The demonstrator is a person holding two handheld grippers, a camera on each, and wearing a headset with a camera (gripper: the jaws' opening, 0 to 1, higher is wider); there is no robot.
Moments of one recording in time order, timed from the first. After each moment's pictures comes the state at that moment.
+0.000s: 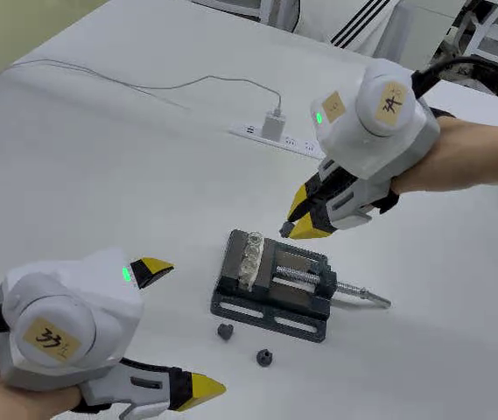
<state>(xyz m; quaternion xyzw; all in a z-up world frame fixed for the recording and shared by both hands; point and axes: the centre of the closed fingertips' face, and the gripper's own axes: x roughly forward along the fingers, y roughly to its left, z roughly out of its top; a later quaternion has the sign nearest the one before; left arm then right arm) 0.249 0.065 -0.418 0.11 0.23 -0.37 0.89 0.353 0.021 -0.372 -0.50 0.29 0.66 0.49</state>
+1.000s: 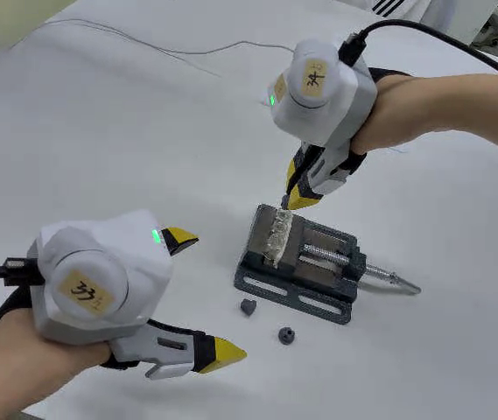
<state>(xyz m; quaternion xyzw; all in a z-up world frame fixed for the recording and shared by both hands) 0.255 0.069 -0.426 0.09 0.24 -0.37 0.89 0.375 0.048 -0.421 -0.56 0.34 0.63 0.41</state>
